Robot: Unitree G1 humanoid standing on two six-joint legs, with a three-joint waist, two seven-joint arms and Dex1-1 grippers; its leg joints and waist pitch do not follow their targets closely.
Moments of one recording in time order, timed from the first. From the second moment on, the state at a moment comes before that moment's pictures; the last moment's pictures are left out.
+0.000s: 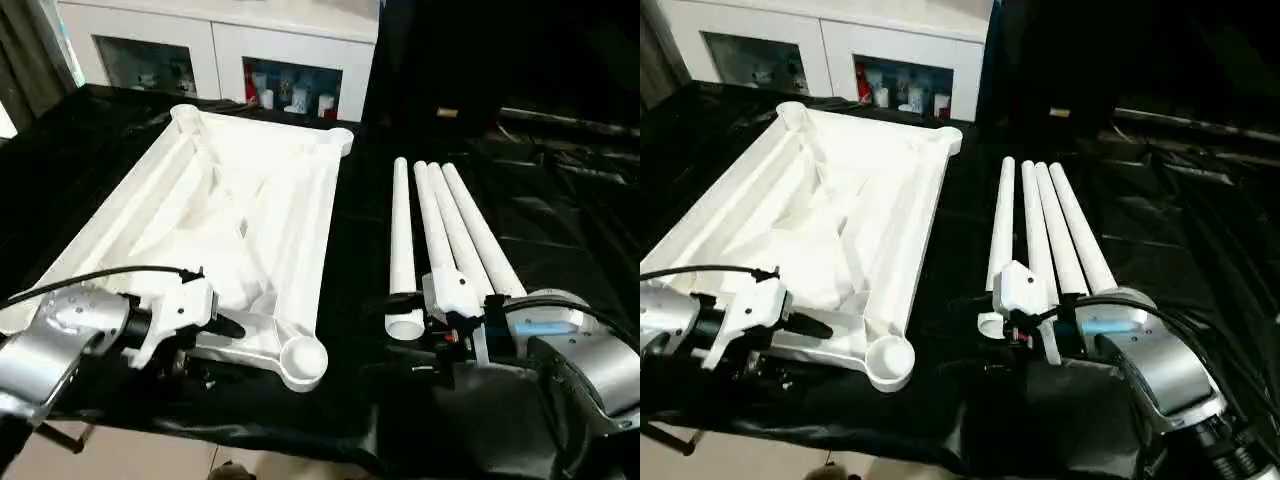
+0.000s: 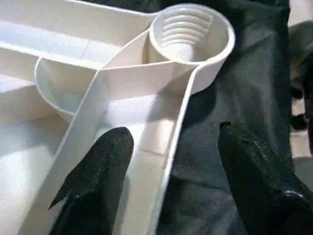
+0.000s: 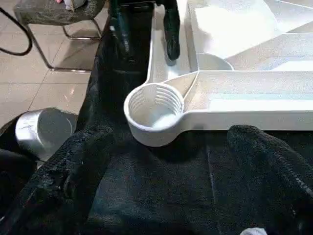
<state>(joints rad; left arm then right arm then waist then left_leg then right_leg) -0.25 0.84 -0.28 0.06 -0.18 0.20 -1.30 -0.24 -0.63 0.29 -0.16 0.34 0.37 1.16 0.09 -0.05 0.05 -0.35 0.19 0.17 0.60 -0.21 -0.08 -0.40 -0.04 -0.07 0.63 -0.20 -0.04</state>
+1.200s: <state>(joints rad) -0.28 0.76 -0.31 0.15 0.05 -0.02 -1.08 -0.19 -0.56 0.32 -0.19 0.27 0.32 1.07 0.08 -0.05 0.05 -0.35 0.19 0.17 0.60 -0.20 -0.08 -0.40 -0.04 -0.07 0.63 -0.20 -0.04</state>
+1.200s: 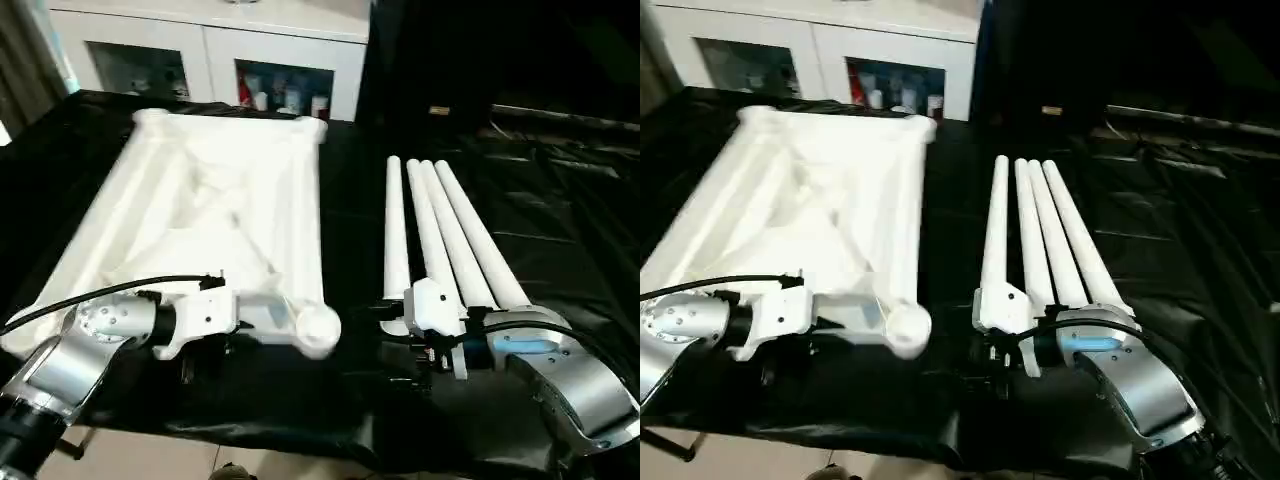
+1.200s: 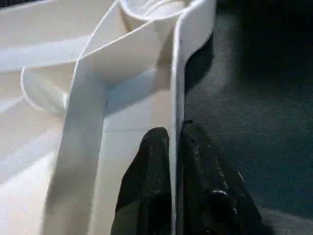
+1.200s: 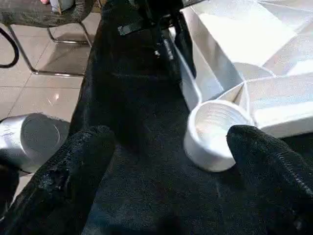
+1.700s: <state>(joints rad) -0.29 0.76 -0.28 0.22 0.08 -0.07 -1.04 -0.22 -0.55 0.32 -0.17 0.26 0.31 1.06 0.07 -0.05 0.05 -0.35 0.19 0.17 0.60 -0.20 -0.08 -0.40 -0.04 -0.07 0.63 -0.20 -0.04</state>
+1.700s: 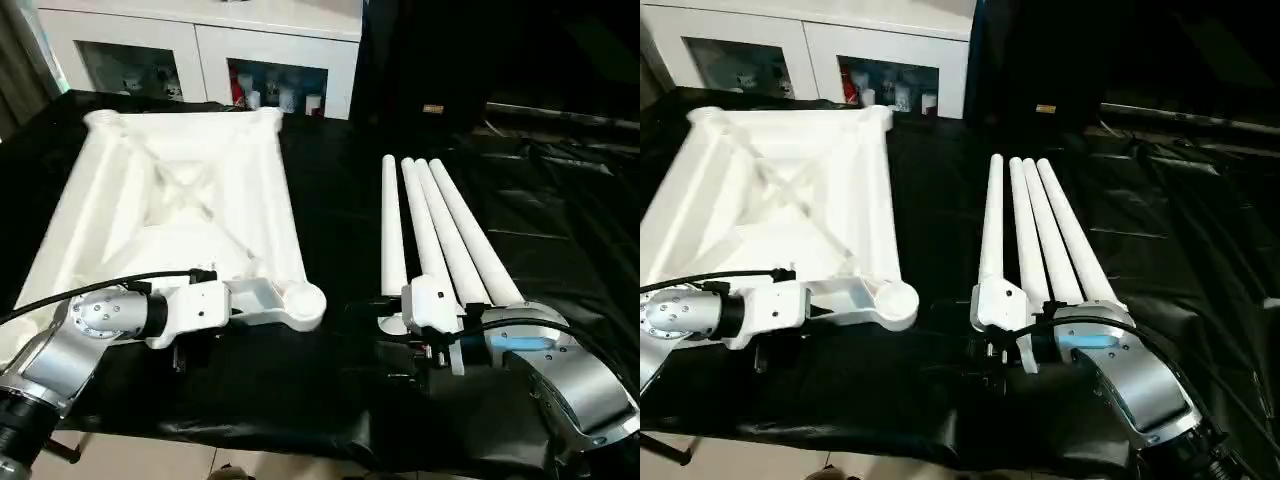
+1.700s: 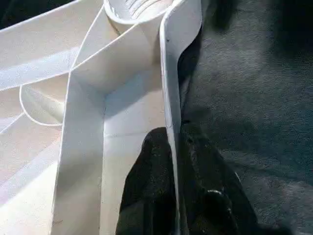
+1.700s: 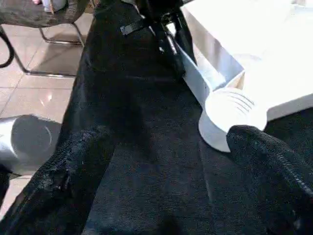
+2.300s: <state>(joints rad) -0.24 0.78 -0.20 0.19 -0.07 -0.01 -1.11 -0.28 -0.47 0.26 -0.17 0.28 0.39 0.94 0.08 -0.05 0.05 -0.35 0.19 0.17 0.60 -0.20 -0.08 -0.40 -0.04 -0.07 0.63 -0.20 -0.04</state>
